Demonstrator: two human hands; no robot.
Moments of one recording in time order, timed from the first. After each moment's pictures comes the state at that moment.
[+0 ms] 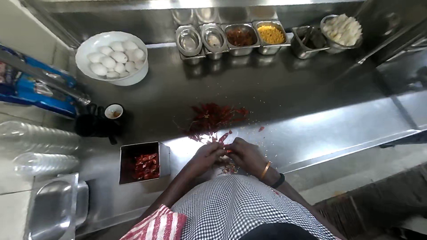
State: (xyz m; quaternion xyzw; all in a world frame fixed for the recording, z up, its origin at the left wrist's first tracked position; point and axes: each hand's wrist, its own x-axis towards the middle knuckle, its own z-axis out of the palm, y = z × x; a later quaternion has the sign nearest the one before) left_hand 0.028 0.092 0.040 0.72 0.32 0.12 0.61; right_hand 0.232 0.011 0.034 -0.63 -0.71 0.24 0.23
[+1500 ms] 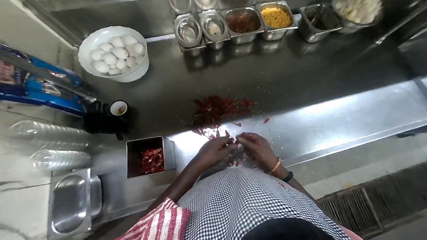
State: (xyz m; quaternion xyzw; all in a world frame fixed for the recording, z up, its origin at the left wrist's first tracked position) left_hand 0.049 0.103 0.035 0.77 0.33 0.01 0.55; right_hand 0.236 -0.008 0.023 -0.62 -0.32 0.53 0.49
